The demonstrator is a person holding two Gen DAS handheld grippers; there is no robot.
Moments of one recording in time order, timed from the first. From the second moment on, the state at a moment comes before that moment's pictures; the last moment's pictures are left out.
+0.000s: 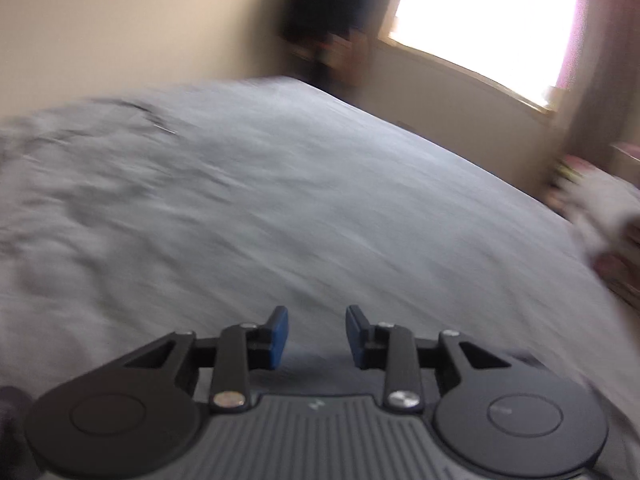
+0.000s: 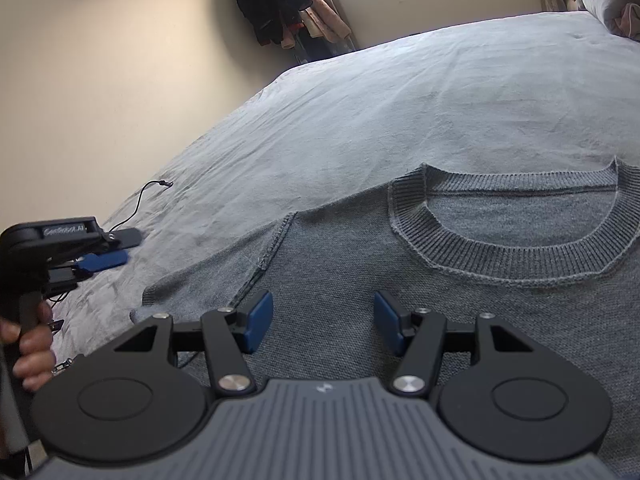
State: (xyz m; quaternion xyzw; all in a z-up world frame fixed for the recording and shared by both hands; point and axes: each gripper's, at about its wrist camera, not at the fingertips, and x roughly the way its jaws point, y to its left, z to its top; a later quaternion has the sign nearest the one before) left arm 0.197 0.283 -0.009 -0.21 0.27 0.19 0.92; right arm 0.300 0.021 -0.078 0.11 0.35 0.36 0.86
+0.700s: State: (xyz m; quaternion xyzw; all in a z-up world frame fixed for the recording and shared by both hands) left arm 0.186 0.271 -0.014 -0.11 0.37 0.26 0.88; right arm 0.301 0.018 -0.075 0.12 0.35 0.36 0.86
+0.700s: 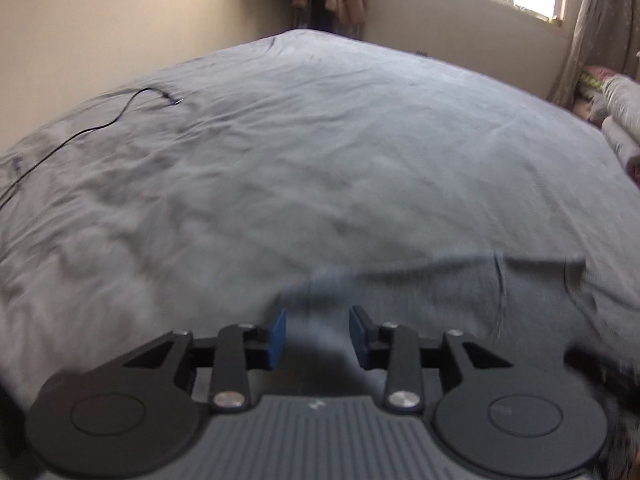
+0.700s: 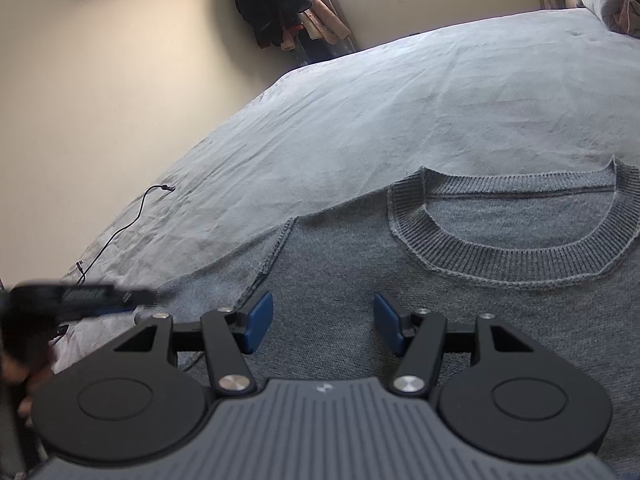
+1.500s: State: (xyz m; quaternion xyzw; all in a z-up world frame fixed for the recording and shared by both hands) left arm 0.139 0.251 -0.026 -0.07 0.37 0.36 0.85; right arm 0.303 0.016 -0.074 0.13 0.35 0.36 0.86
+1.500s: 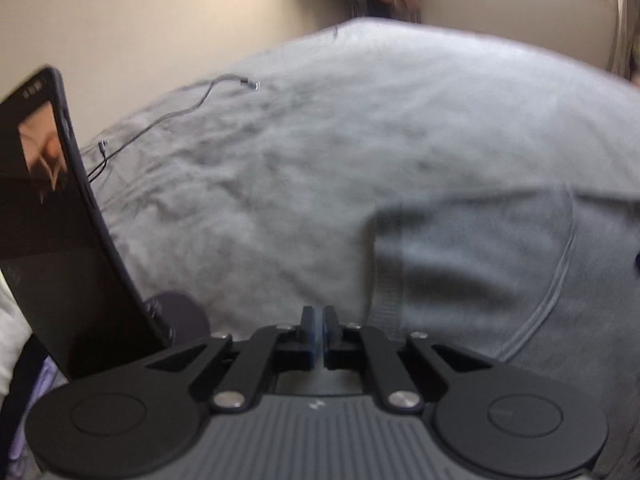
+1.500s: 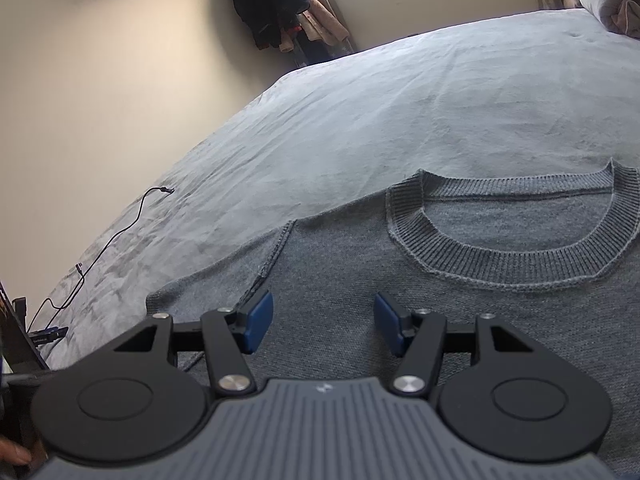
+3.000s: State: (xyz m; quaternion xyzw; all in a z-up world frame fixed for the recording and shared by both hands) left arm 0.154 0.225 -0.009 -0.07 0.31 0.17 0.93; right arm 0.287 0.003 -0.046 0.07 0.33 0.27 0.90
